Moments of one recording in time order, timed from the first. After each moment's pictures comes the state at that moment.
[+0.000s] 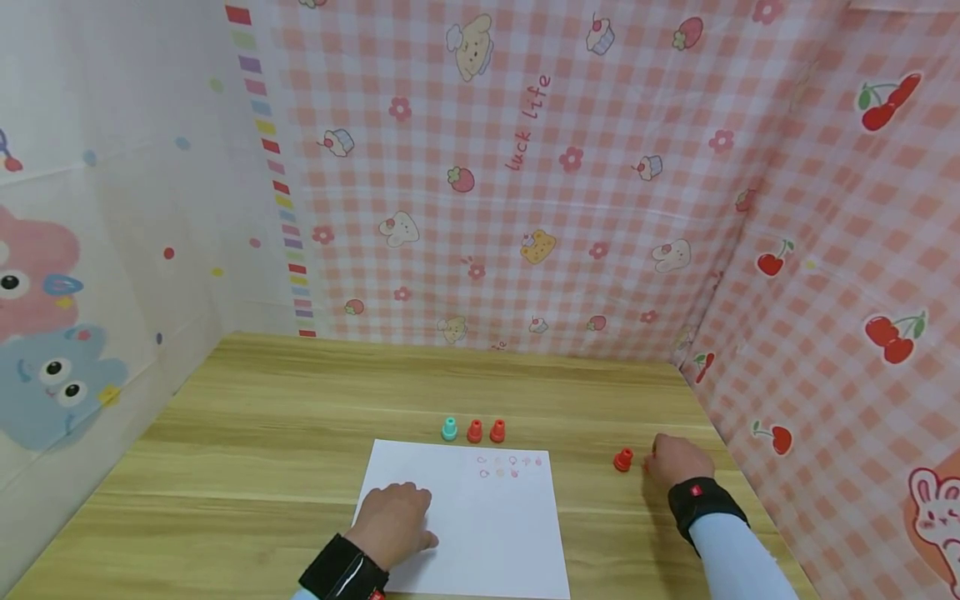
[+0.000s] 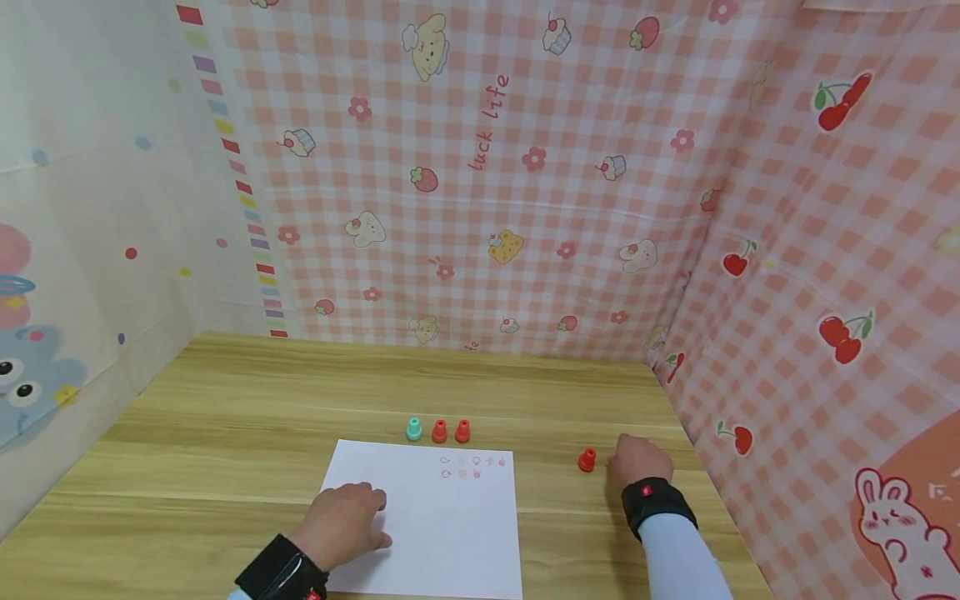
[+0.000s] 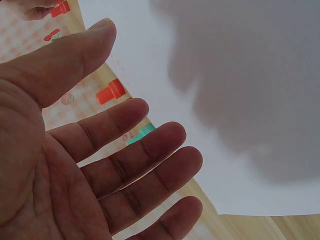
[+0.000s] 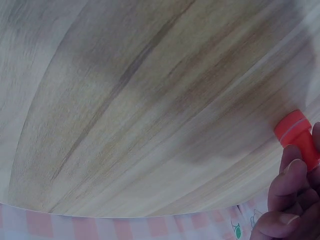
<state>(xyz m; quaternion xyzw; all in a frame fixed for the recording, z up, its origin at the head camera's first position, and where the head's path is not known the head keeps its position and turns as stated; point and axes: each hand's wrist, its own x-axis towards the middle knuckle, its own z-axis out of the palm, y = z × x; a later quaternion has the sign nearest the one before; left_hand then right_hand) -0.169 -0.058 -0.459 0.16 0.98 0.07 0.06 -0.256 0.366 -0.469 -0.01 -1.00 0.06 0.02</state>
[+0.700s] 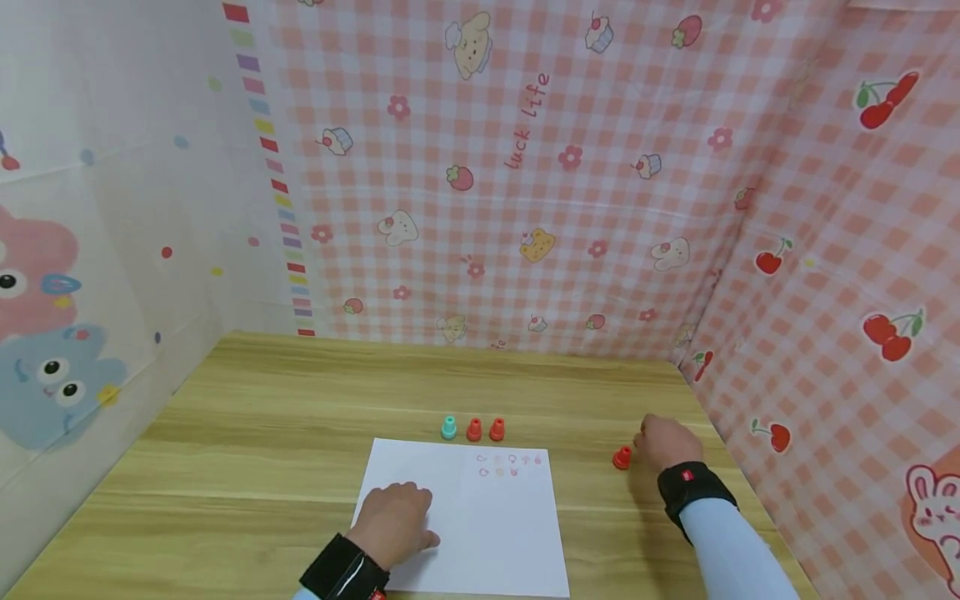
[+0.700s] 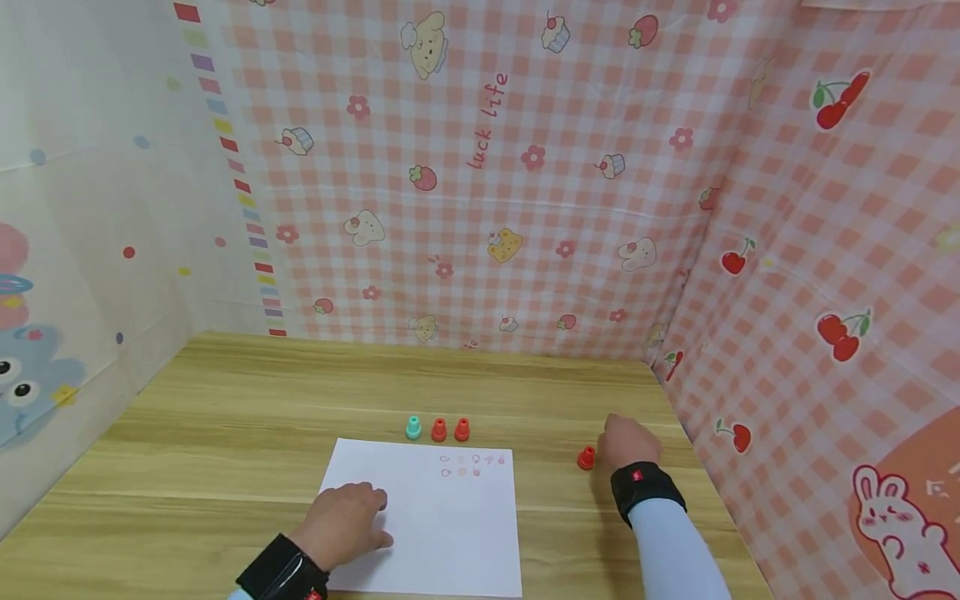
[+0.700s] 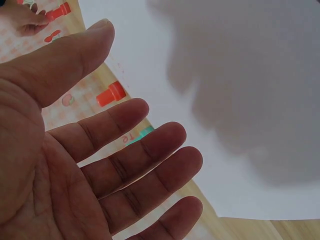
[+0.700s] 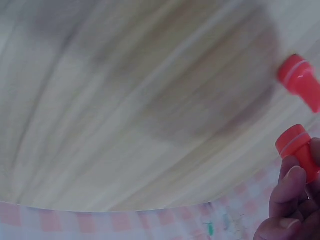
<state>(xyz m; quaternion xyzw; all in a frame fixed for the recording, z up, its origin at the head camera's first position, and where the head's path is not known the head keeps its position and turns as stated) -0.169 -0.056 -0.454 0.16 0.98 0.07 0.08 -0.261 0.340 -0.439 0.01 -1.00 0.08 0.04</state>
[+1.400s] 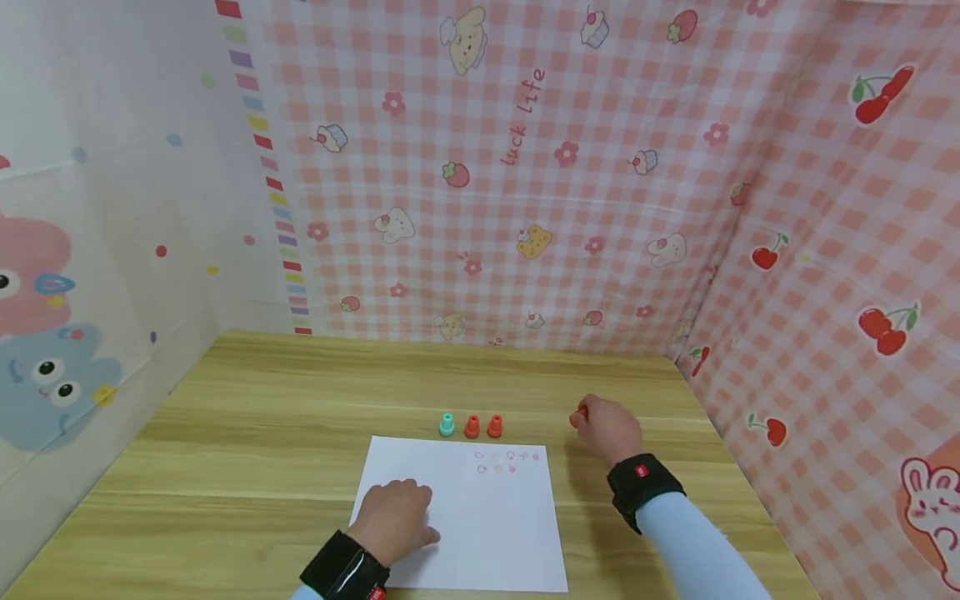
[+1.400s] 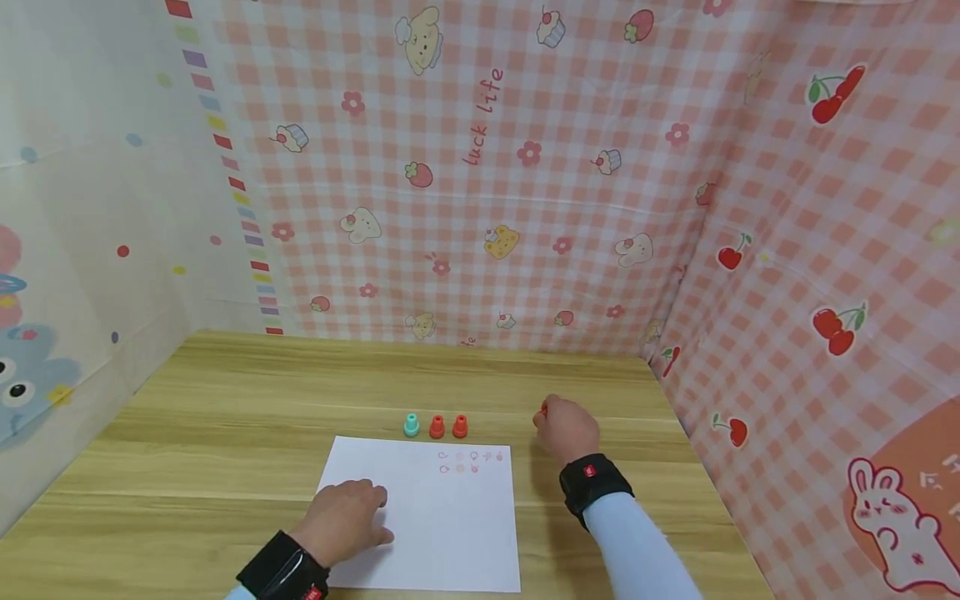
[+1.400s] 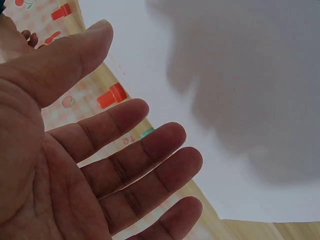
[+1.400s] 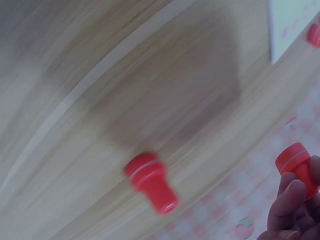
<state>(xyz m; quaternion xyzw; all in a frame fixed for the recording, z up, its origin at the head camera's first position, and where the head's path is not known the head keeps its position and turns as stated) -0.169 -0.055 -0.458 0.17 0.98 0.07 0.06 -0.269 0.258 -0.435 0.04 -0.98 0.14 0.10</state>
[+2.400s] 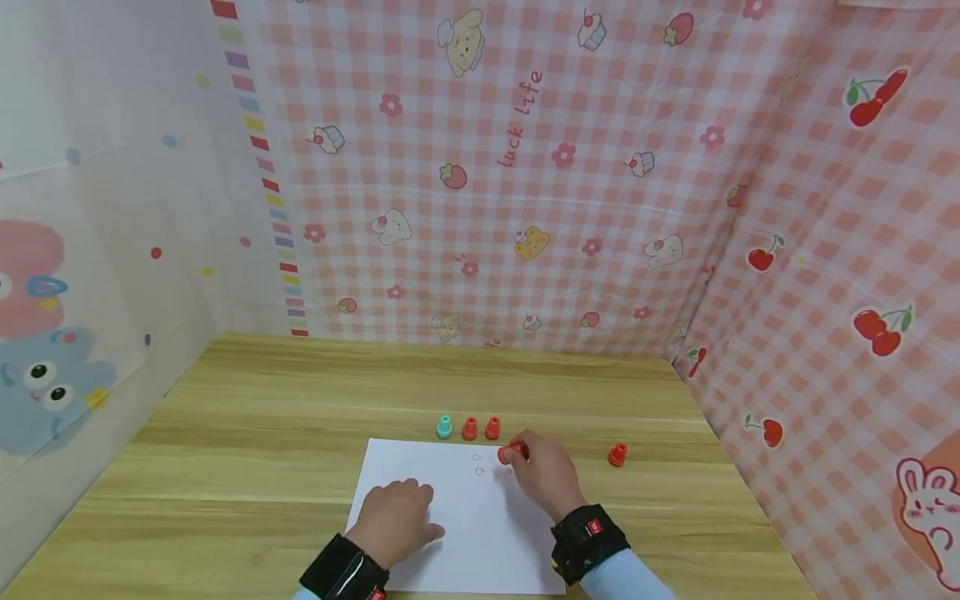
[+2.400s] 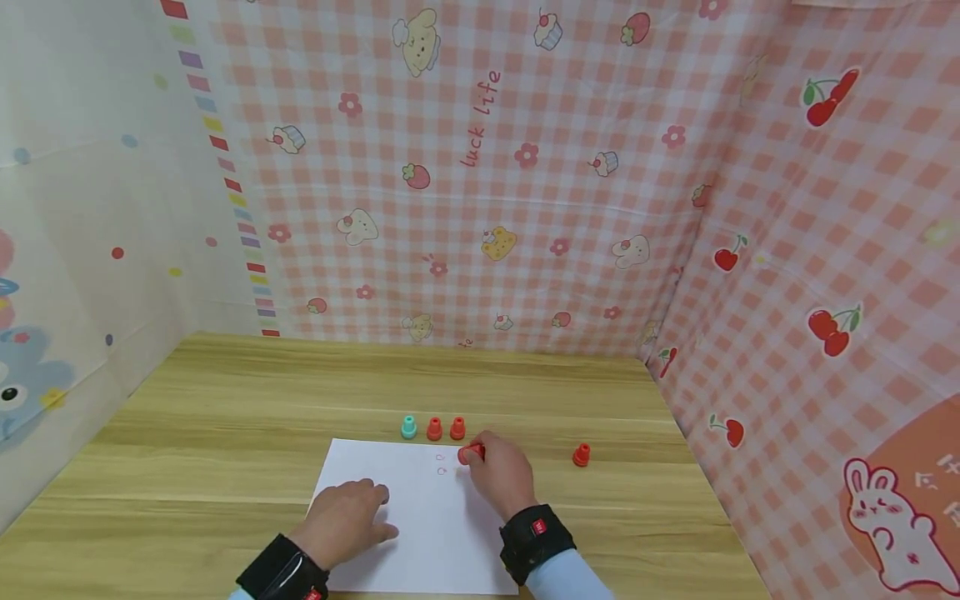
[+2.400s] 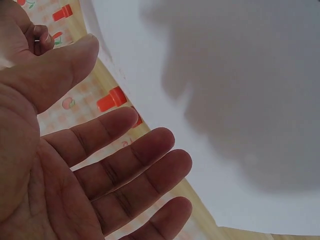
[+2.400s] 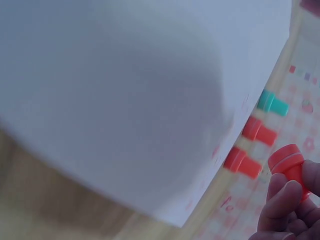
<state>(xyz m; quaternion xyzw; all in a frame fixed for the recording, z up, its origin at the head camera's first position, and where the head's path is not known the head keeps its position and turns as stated) -0.172 -0.051 -0.459 0.16 0.98 0.09 0.05 -0.222 0.163 -0.461 0.01 -0.95 0.29 0.05</state>
